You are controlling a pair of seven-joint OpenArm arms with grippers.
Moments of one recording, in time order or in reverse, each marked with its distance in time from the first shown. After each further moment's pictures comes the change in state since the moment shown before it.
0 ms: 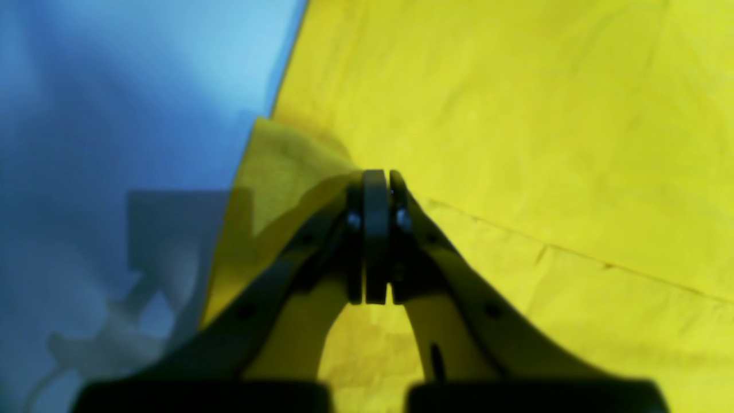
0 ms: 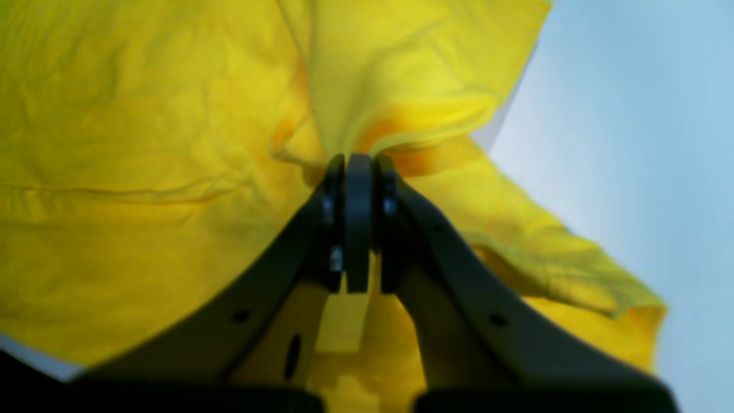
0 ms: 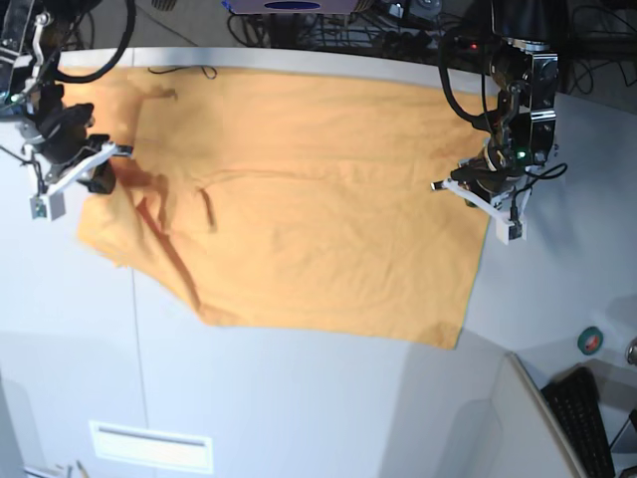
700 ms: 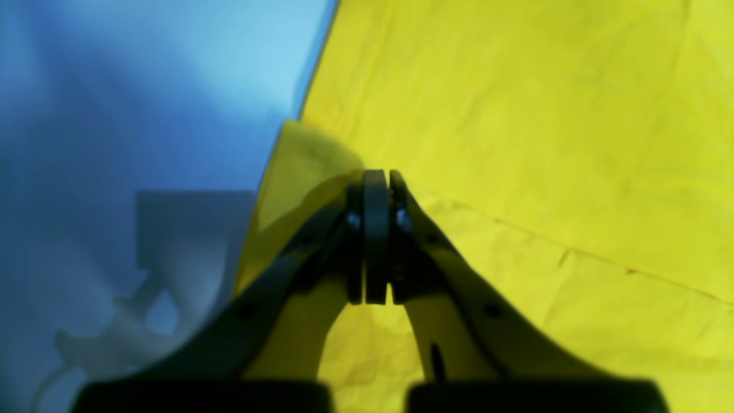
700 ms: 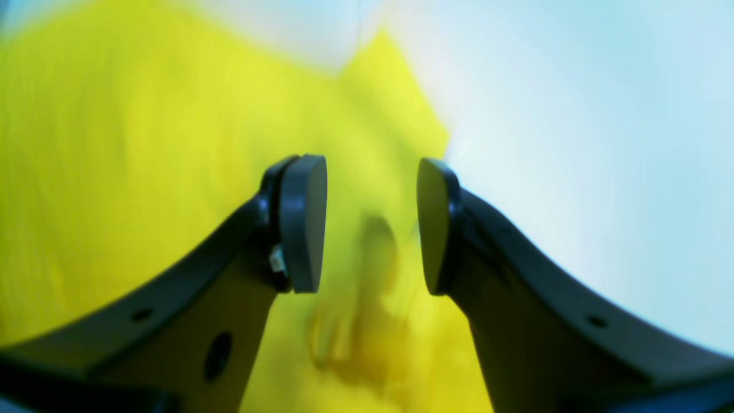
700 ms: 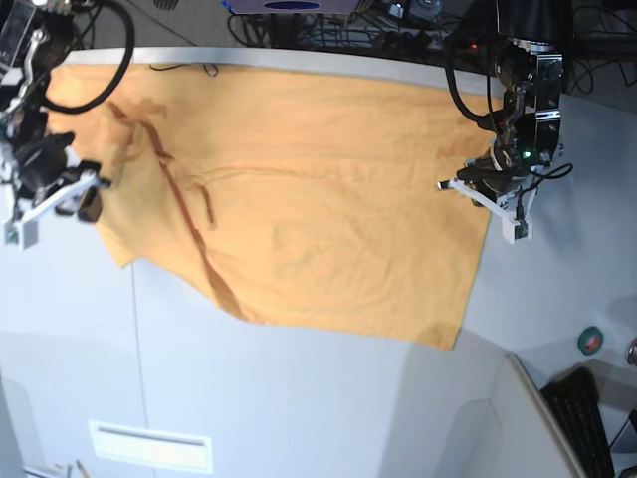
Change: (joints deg) left arm 0.1 -1.0 -0.1 -0.1 0.0 0.0 0.2; right arm 11.4 -2.3 9.9 -0.5 -0.4 -0.2 -6.9
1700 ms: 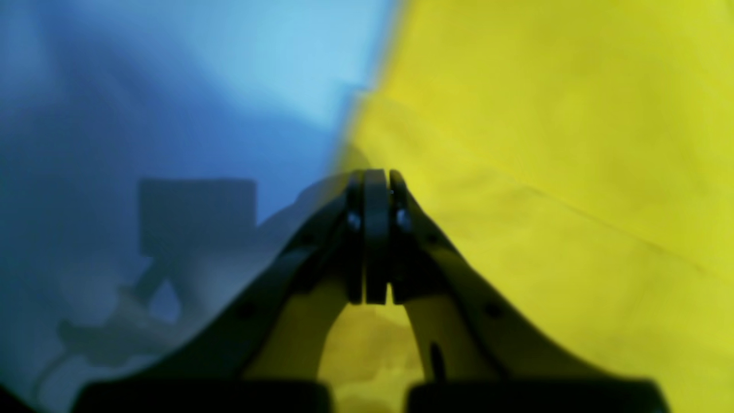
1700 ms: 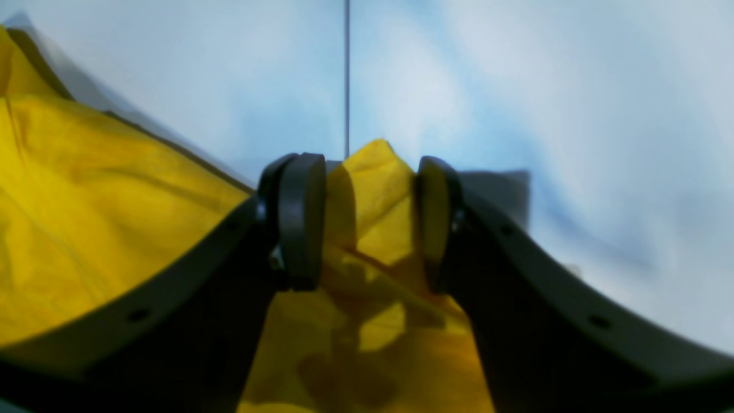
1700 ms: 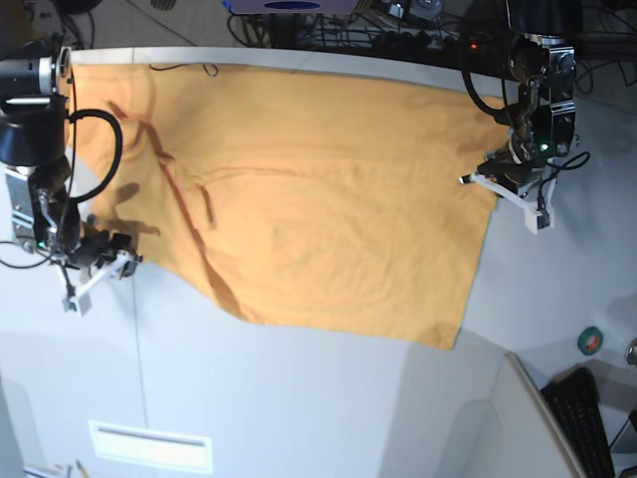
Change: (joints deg) left arm 1.7 -1.2 -4.6 0.0 0.0 0.1 0.0; right arm 27.0 12.9 -29.9 -55.9 0.6 -3.4 20.5
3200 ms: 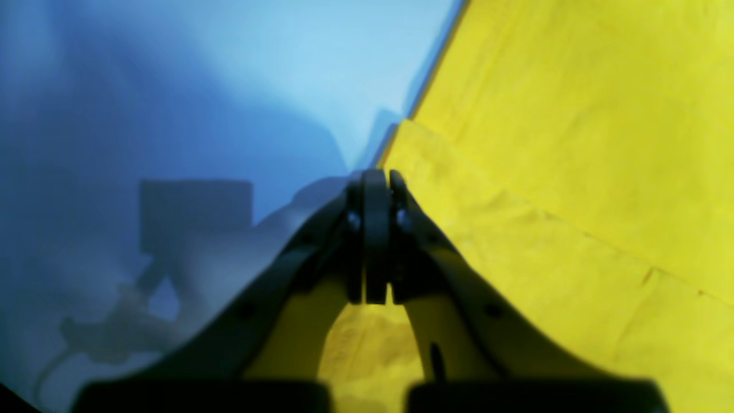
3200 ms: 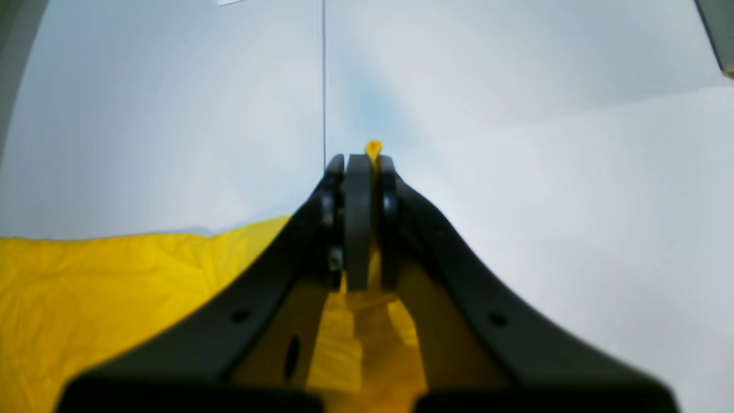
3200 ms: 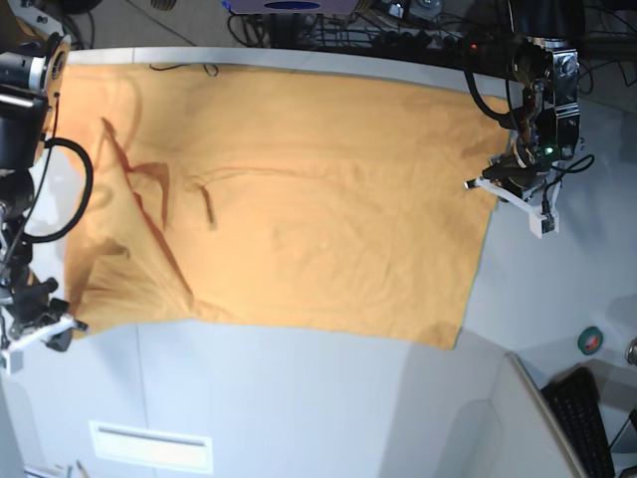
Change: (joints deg) left arm -0.6 -0.2 -0.8 0.0 0.0 -0.1 0.1; right arm -1.3 1.1 13.2 20.2 -0.7 -0.8 1.9
